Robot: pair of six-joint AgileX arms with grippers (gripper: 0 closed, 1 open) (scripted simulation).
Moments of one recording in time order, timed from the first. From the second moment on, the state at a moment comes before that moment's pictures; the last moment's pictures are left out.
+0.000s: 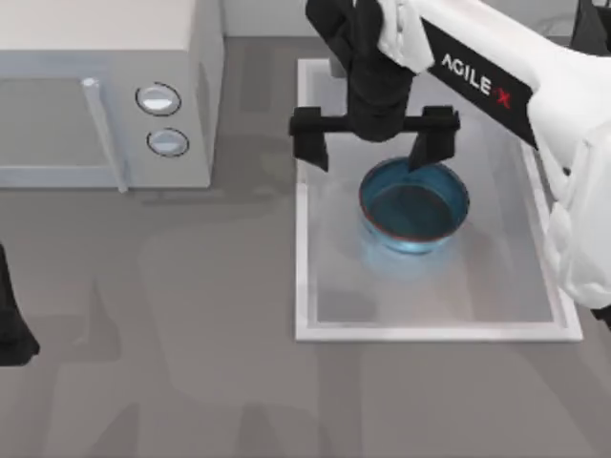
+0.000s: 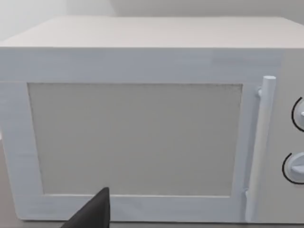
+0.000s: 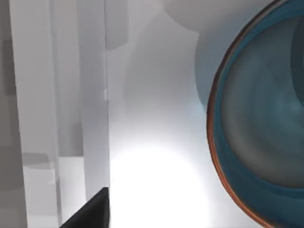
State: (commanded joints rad) left arm 0.00 0.00 0.00 0.00 0.00 0.00; right arm 0.52 2.68 2.53 -1.25 0.11 0.54
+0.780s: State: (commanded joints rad) left arm 0.00 0.00 0.00 0.00 0.00 0.00; right arm 0.51 2.81 2.52 -1.10 0.11 0.52
